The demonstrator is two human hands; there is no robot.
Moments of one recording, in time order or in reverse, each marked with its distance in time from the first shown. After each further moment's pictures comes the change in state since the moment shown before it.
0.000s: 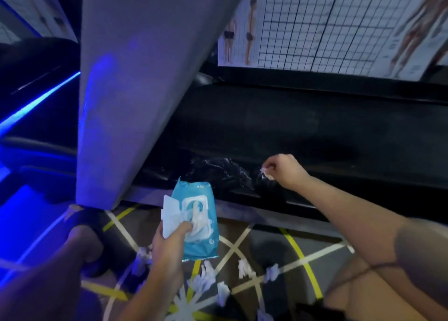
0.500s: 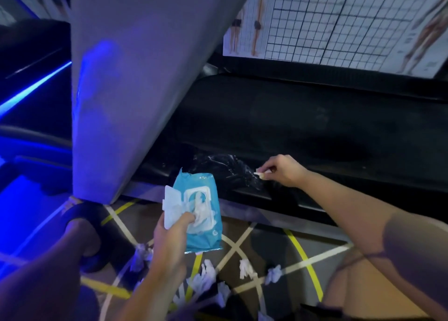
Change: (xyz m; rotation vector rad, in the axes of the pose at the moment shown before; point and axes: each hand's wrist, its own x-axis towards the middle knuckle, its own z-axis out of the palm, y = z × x) left_hand 0.014 0.012 0.010 0.007 -0.094 -0.001; right_hand 0.032 0.012 0.017 -0.027 -0.174 -0.088
